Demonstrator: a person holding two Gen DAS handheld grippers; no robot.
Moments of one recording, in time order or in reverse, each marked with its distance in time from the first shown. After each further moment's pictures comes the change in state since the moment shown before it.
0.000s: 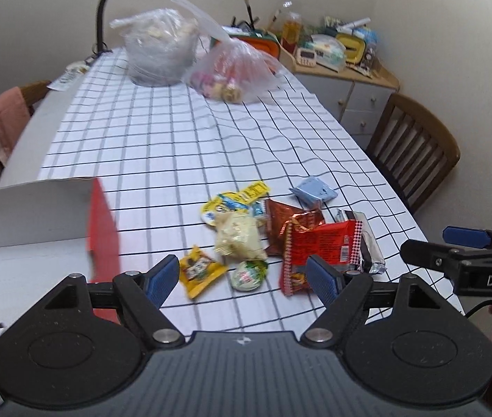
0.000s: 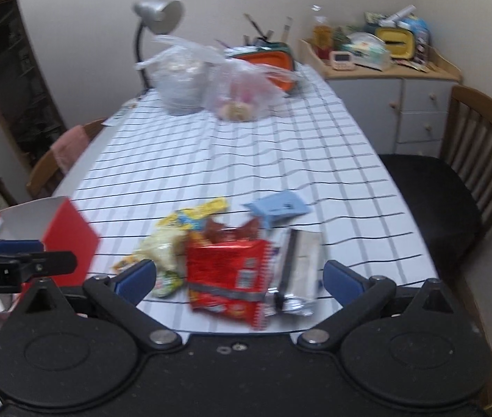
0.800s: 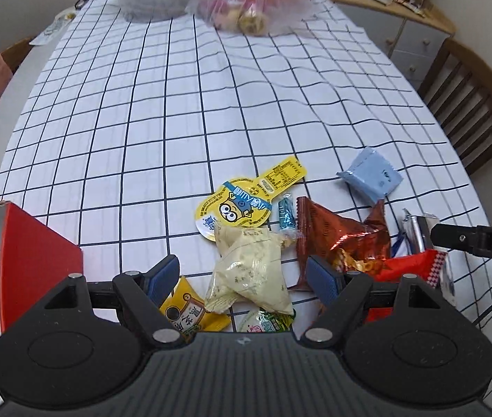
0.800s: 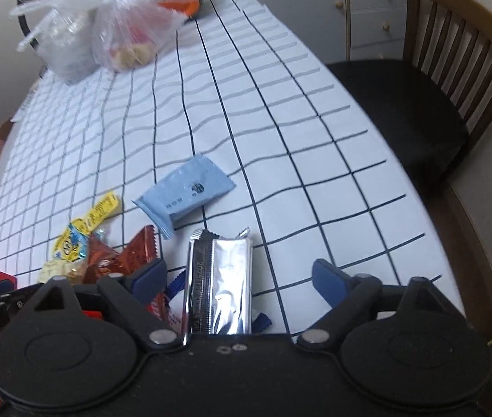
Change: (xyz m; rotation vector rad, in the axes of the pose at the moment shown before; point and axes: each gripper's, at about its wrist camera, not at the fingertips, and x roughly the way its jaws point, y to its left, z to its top) left arm 0.143 -0.001 0.052 -0.016 0.260 0.130; right arm 0.135 -0.073 0.036 0.247 0.286 -0.098
